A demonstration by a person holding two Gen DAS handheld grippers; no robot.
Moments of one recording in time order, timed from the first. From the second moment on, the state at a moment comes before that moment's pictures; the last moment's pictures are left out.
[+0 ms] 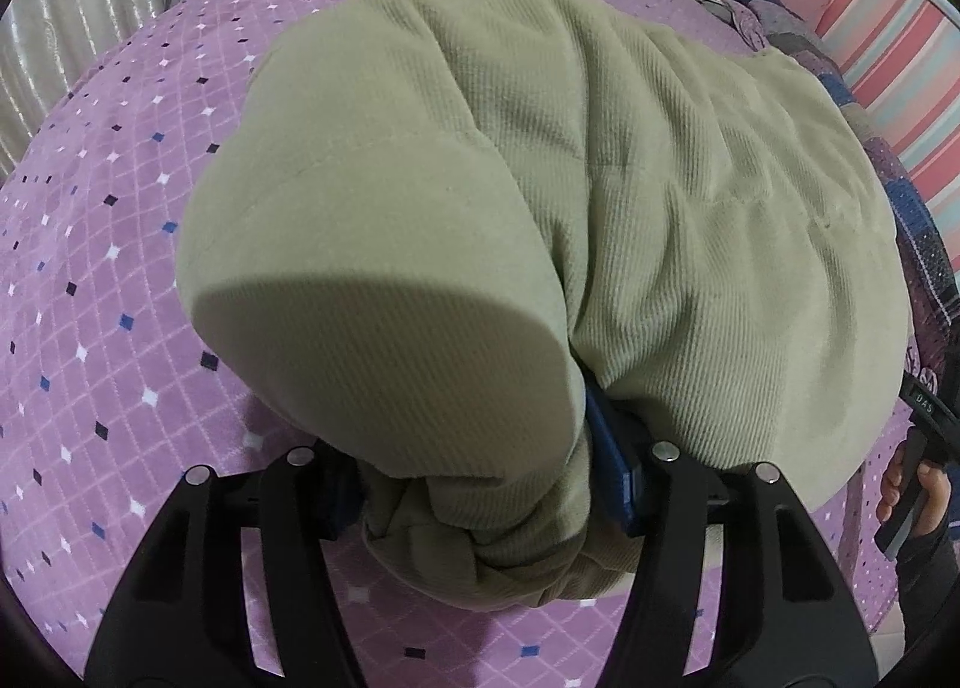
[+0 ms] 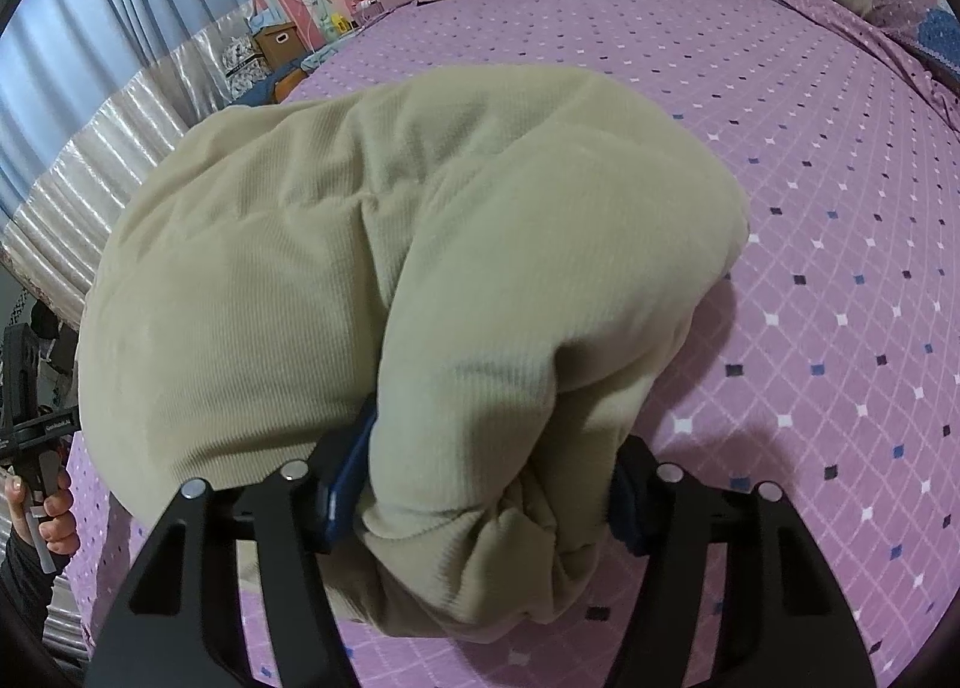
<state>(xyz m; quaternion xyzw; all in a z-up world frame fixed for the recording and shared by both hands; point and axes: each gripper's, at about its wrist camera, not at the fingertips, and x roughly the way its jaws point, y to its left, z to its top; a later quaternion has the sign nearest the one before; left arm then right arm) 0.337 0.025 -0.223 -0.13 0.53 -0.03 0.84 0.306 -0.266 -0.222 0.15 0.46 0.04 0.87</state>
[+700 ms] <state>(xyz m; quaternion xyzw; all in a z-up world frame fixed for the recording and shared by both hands) 0.354 0.032 -0.239 -0.16 0.54 -0.02 0.83 0.318 -0.288 -0.241 0.22 0.47 0.06 0.85</state>
